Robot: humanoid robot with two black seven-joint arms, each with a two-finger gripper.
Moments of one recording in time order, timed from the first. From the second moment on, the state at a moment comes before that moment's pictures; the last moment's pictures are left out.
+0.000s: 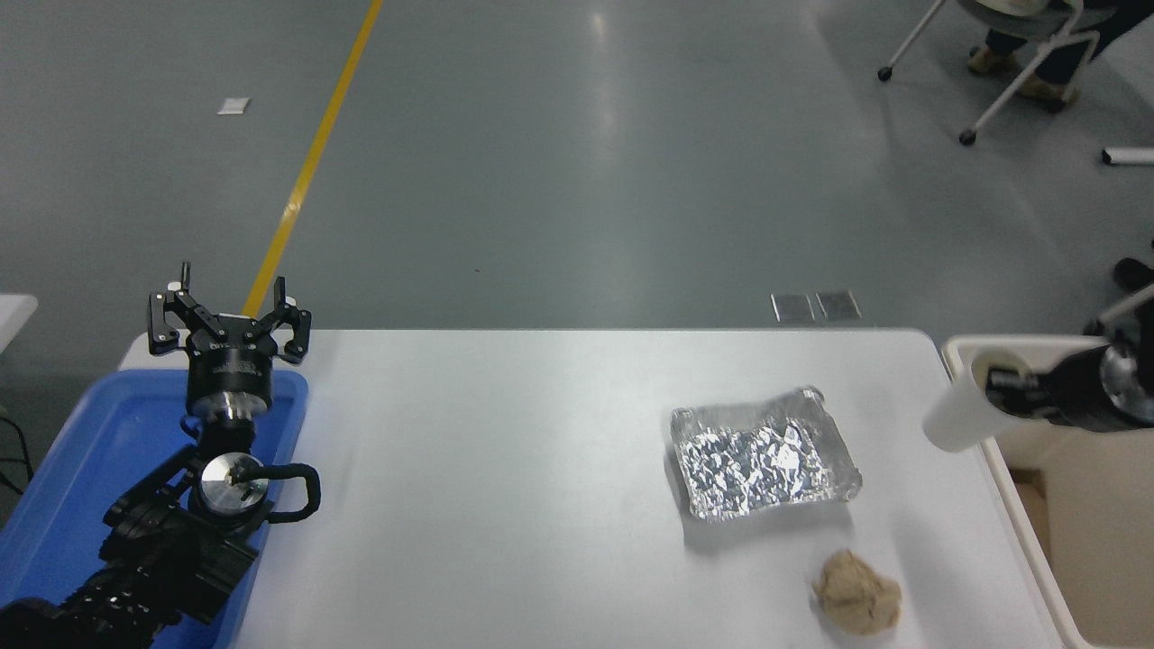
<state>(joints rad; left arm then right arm) -0.59 0.14 -1.05 -0.41 -0.12 -0.58 -0.60 2.09 -0.58 -1.51 1.57 -0.24 0.17 0.10</state>
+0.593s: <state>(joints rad) -0.59 0.14 -1.05 -0.41 -0.12 -0.58 -0.60 2.63 -0.56 -1.57 1.73 -0.25 0.59 0.10</state>
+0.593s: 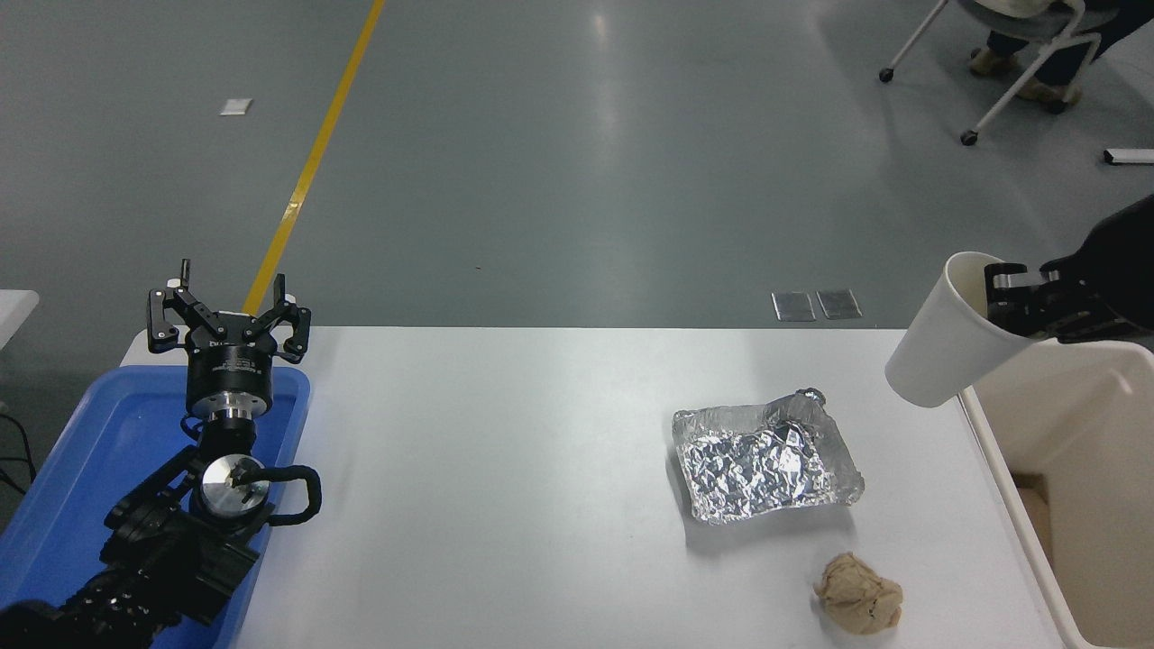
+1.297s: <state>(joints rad) -0.59 0.14 -1.05 -0.41 -0.12 -0.58 -0.60 2.11 -0.76 -1.47 1.35 -0.24 0.50 0.09</state>
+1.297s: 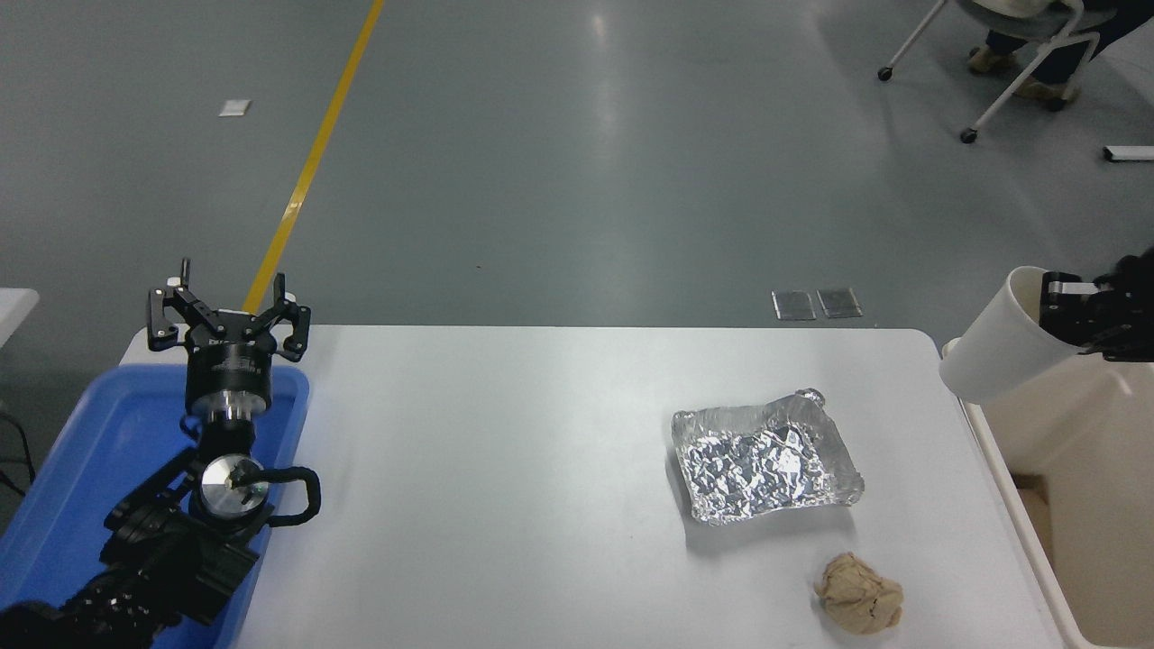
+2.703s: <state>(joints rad) -0.59 0.14 -1.05 -0.41 -0.12 -0.58 -0.60 0.67 -0.46 -0.58 0.07 -0.07 0.14 -0.01</state>
